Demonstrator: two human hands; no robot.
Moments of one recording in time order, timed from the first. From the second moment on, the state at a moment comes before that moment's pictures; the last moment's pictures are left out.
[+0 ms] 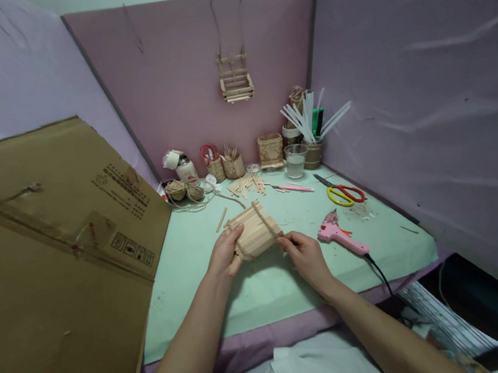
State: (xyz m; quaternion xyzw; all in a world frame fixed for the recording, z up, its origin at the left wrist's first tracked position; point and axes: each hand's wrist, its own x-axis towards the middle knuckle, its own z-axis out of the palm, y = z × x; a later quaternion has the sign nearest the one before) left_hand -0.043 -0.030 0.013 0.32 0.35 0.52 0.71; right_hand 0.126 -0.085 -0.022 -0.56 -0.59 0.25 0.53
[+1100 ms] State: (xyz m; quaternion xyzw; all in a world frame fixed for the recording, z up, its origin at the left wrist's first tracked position) left_hand -0.046 -0.042 0.009 0.30 0.40 0.39 0.77; right_hand 0.168 -0.079 -0.017 -0.40 -0.58 0.50 0.50
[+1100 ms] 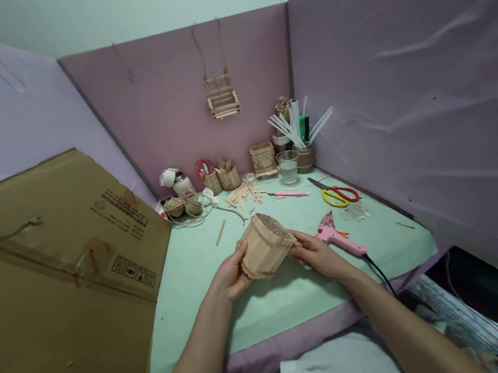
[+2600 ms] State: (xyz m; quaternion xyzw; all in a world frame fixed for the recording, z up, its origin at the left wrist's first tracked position) left_hand -0.032 -0.042 0.025 0.92 0.32 0.23 0.04; right_hand 0.179 -0.044 0.104 -0.26 -0.38 0.75 0.47
